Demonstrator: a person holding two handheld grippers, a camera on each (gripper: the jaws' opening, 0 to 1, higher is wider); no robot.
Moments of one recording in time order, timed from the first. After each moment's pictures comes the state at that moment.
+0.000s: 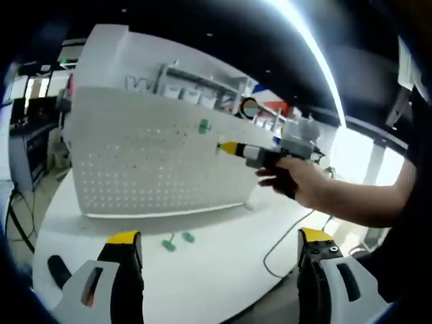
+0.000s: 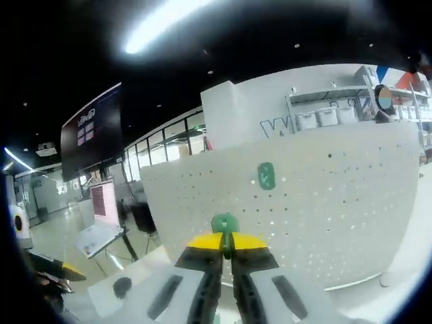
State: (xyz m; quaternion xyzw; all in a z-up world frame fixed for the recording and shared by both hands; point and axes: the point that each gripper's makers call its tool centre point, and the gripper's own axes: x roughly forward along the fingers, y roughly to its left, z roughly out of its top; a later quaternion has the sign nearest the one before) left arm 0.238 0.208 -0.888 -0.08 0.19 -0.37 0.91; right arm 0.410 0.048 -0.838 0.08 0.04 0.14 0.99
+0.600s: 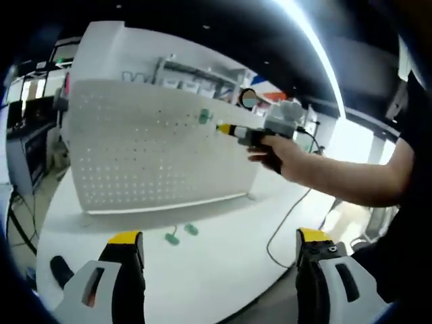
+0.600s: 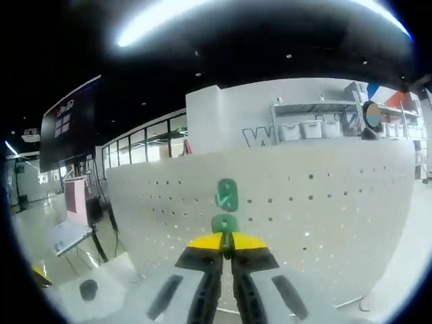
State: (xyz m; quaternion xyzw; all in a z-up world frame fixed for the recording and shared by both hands) left arm 0.243 0.210 -0.904 -0.05 0.21 -0.38 0.90; right arm 0.456 0.011 -0.828 0.04 0.02 0.09 1.00
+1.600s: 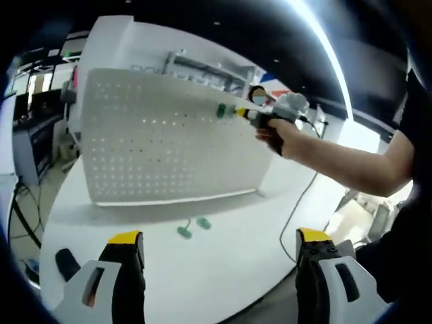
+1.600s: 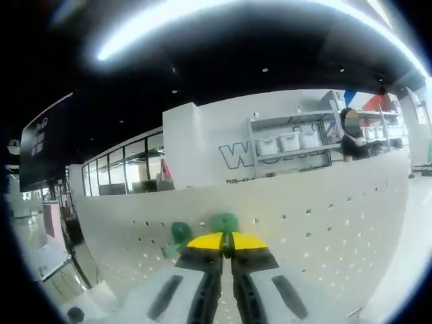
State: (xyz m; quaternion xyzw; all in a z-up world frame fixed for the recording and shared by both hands) left arm 0.255 0.234 -0.917 -0.07 0.23 -0.36 0.90; right arm 0.502 -0.027 -0.804 0.07 -0.02 0.02 1.00
